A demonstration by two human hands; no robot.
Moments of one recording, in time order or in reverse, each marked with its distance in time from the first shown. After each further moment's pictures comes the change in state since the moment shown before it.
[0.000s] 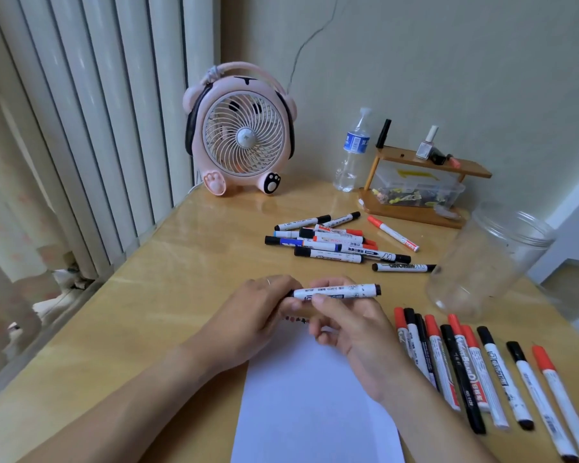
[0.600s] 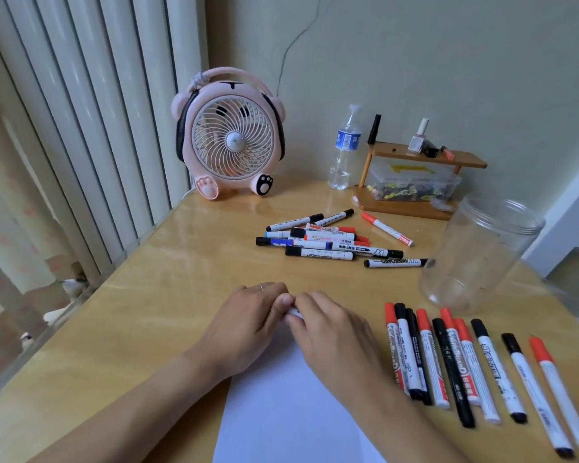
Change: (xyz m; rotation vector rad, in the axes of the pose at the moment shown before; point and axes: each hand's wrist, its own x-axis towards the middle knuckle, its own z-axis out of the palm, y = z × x) left_hand 0.003 0.010 0.019 0.091 0.071 -0.115; right_hand 0.002 0.027 -0.003 -1.493 0.226 -0.751
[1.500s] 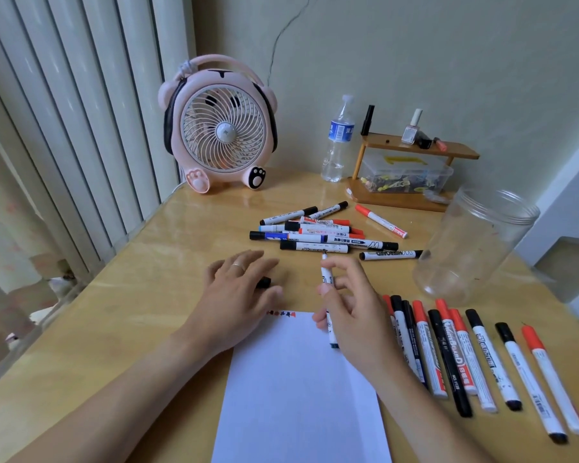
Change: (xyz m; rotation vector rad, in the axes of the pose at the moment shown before) left_hand 0.009 -0.028 -0.003 0.271 -0.074 -0.188; right_hand 0.001 0.025 -0.008 0.806 0.008 0.504
